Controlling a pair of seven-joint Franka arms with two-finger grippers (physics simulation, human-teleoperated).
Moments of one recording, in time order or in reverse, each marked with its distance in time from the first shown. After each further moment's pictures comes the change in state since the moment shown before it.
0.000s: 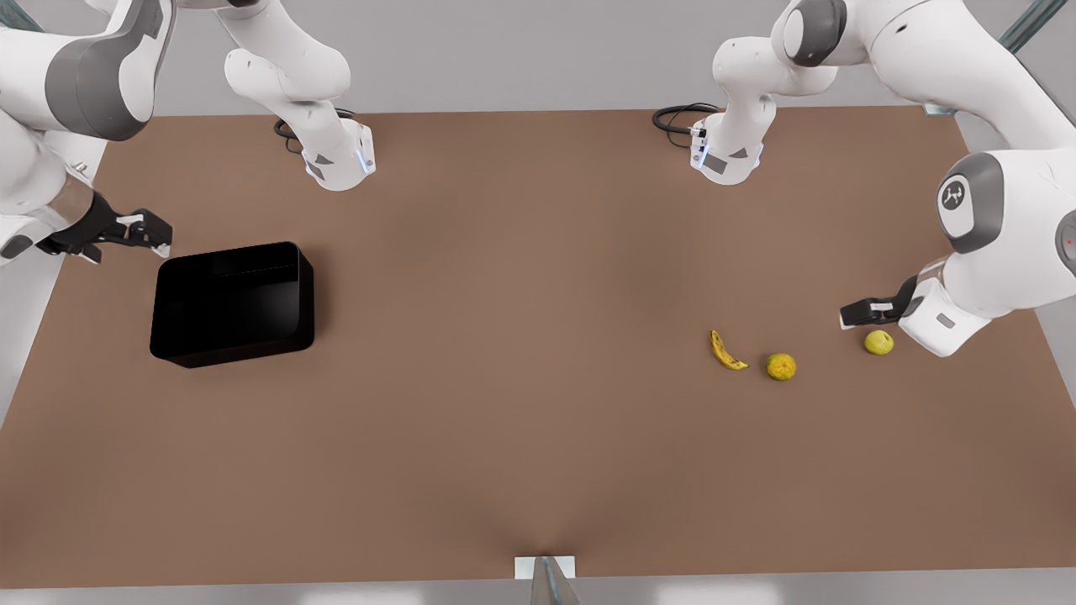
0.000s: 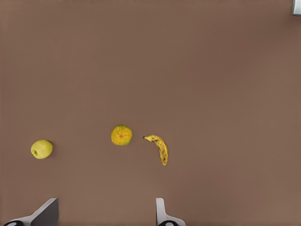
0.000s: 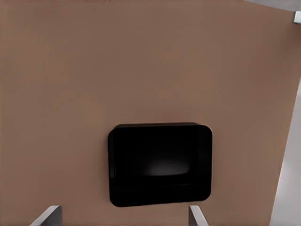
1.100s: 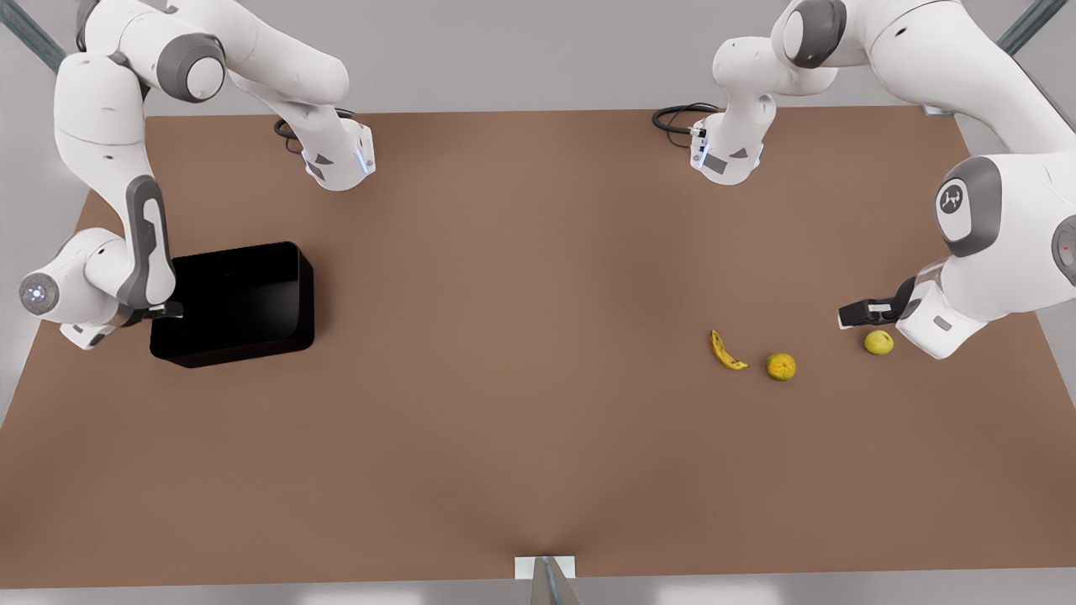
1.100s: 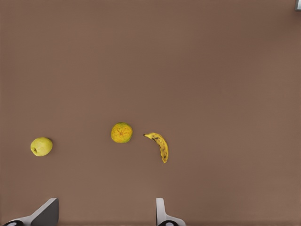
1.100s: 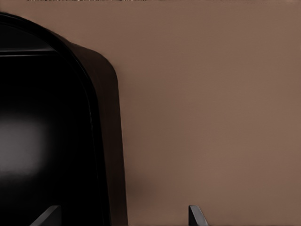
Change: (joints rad) left arm 0.000 0.008 0.001 0.000 0.000 -0.010 -0.001; right arm -0.223 0.393 -0.307 -0.666 0.050 0.925 -0.427
